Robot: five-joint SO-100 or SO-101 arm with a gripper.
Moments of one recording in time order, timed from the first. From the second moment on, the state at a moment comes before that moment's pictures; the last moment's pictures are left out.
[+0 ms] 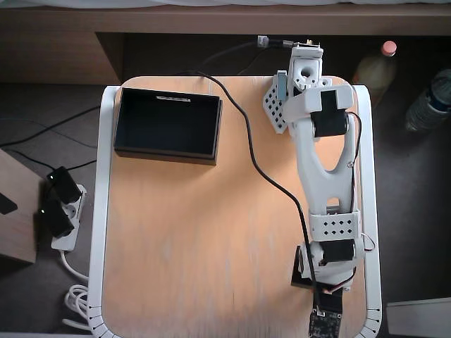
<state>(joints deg) -11.7 68.6 89.0 56.5 162.3</state>
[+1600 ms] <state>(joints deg) 27.8 97.0 89.0 76.7 169.9</state>
